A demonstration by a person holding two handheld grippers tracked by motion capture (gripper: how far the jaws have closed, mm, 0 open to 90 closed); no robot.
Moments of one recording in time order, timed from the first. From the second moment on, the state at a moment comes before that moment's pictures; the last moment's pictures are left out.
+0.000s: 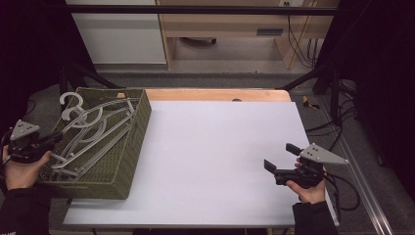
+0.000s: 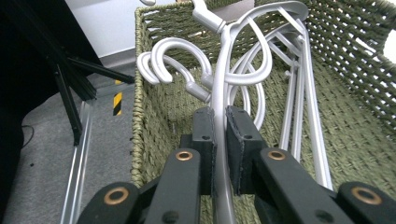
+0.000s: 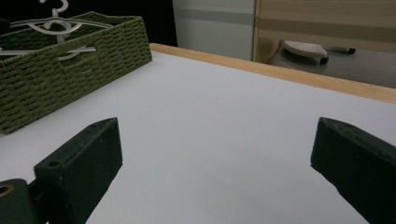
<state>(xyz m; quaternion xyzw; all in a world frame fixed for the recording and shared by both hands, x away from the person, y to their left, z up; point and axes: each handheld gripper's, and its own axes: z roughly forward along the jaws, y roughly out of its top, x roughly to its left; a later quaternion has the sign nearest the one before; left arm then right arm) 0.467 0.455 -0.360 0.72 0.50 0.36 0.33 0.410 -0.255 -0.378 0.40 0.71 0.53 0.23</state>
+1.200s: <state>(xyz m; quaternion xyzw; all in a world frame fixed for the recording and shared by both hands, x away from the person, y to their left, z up) 0.445 0.400 -0.355 0.72 0.47 0.29 0.43 0.409 -0.256 -0.377 0.40 0.71 0.53 0.23</state>
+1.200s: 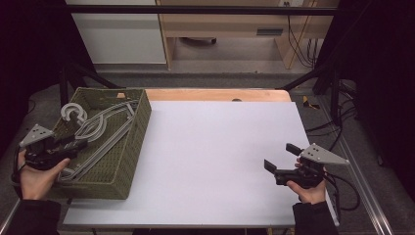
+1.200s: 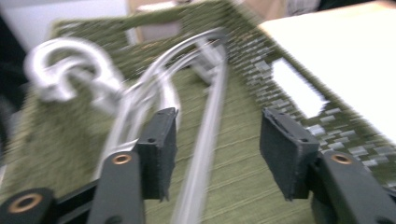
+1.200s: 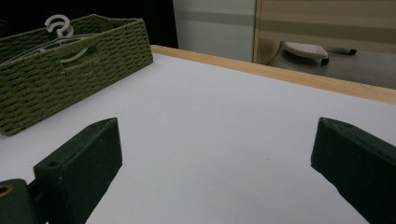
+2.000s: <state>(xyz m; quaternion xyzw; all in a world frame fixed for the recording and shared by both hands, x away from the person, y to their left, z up) 0.412 0.293 -0.378 0.73 0.38 0.23 0.51 0.409 -0.262 -0.382 0.41 0.70 0.54 0.23</state>
